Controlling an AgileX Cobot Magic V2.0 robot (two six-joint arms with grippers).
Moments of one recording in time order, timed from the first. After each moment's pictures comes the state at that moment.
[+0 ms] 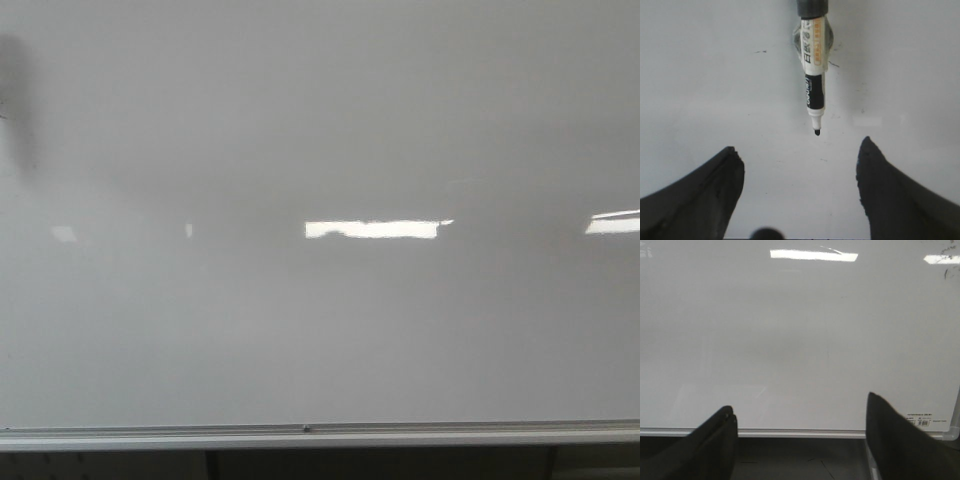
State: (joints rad) left arm 0.04 1.28 -0.93 -0.13 0.49 0.07; right arm 0.00 0.30 -0.59 -0.03 0.77 0.04
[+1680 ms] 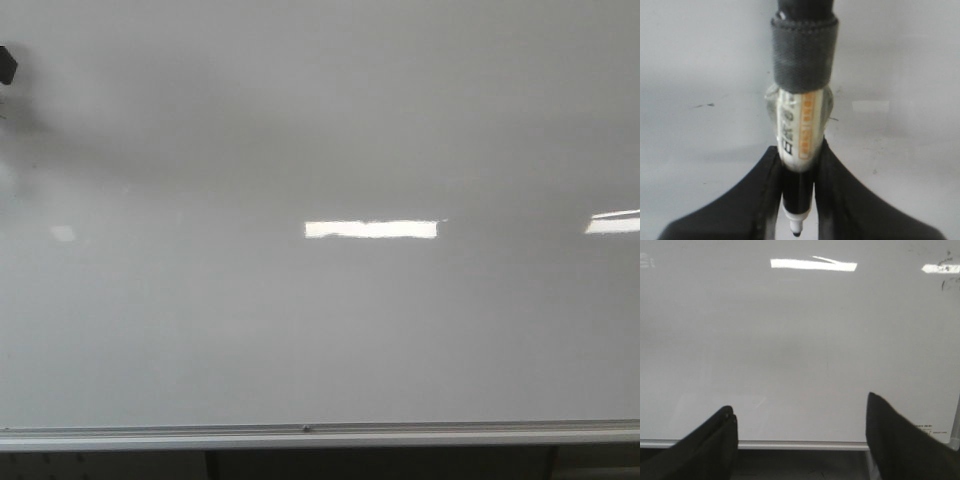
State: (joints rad) left arm -0.01 1.57 -1.09 -0.11 0.42 0.07; right arm 0.00 0.30 -0.59 -0.03 0.73 0.04
